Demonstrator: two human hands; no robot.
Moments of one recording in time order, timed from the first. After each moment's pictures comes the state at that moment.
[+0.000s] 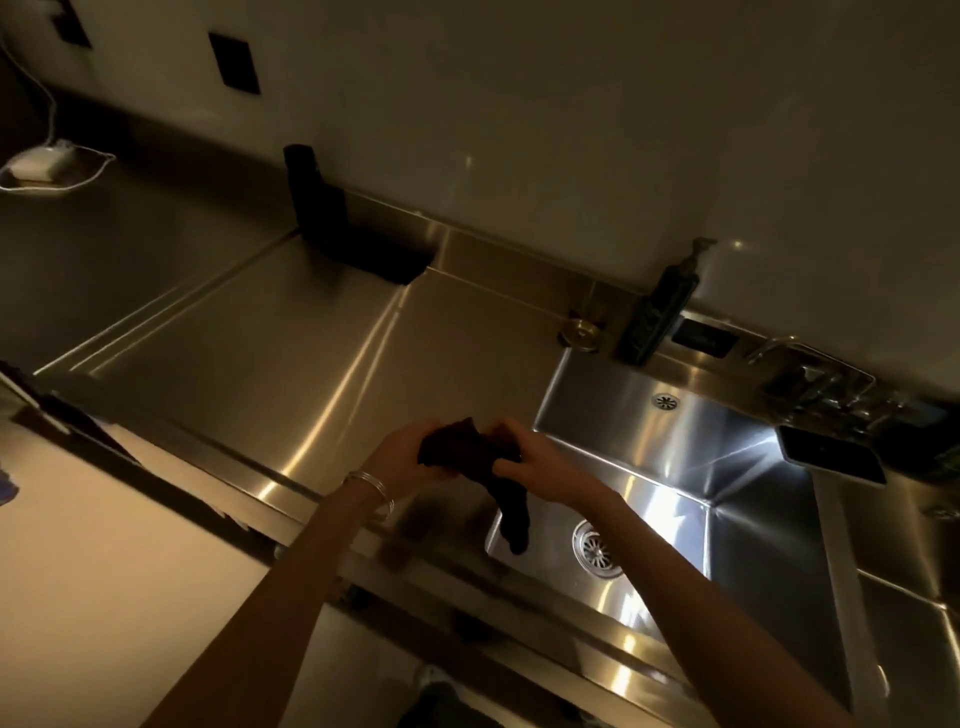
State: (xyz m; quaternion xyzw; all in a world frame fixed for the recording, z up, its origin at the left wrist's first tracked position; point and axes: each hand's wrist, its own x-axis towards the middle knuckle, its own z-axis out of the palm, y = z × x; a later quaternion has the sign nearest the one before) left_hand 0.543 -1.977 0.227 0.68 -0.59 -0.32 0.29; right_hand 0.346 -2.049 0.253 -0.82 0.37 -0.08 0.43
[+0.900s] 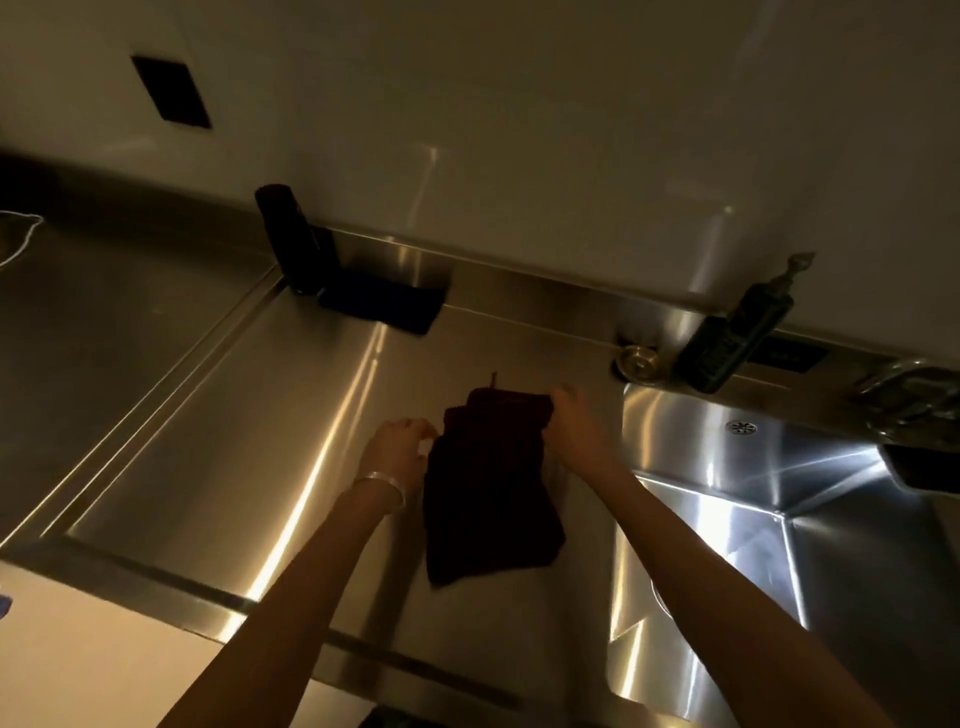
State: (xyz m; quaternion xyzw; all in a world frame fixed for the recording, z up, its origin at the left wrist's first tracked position) left_hand 0.694 -2.118 0.206 0.72 -0.64 -0.21 0.15; right_hand 0.466 -2.199 0.206 -0.75 0.60 -0.12 0.25
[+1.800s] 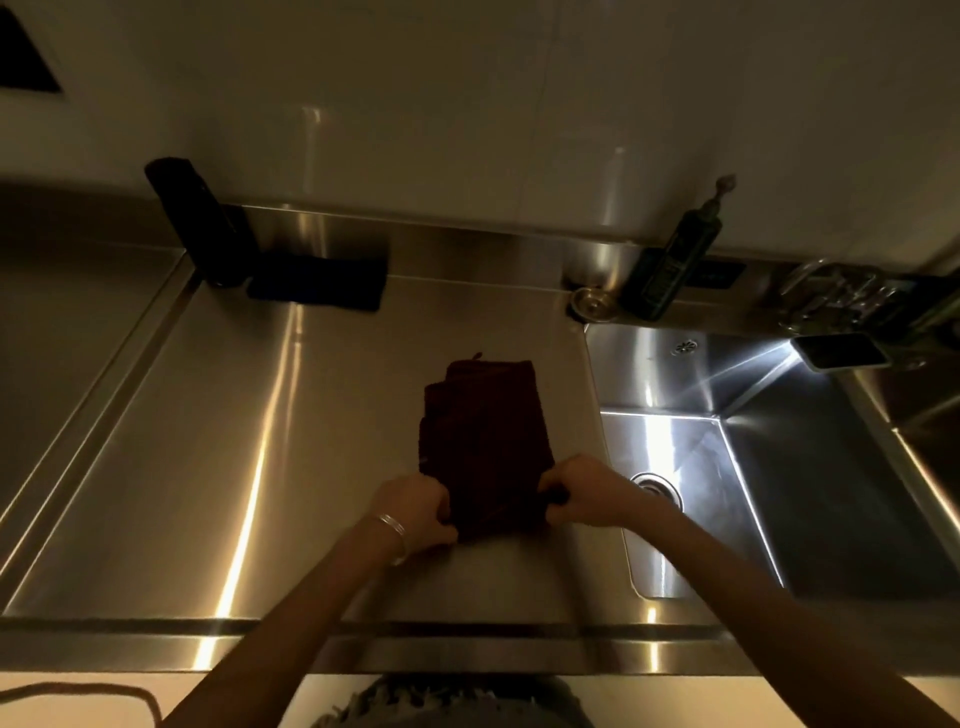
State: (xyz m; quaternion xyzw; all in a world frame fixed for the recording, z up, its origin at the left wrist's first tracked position) left_hand 0.698 -2.069 0.185 0.54 -0.81 -0.23 -0.09; right_hand 0.452 -2.081 0.205 -0.80 0.52 0.10 0.27
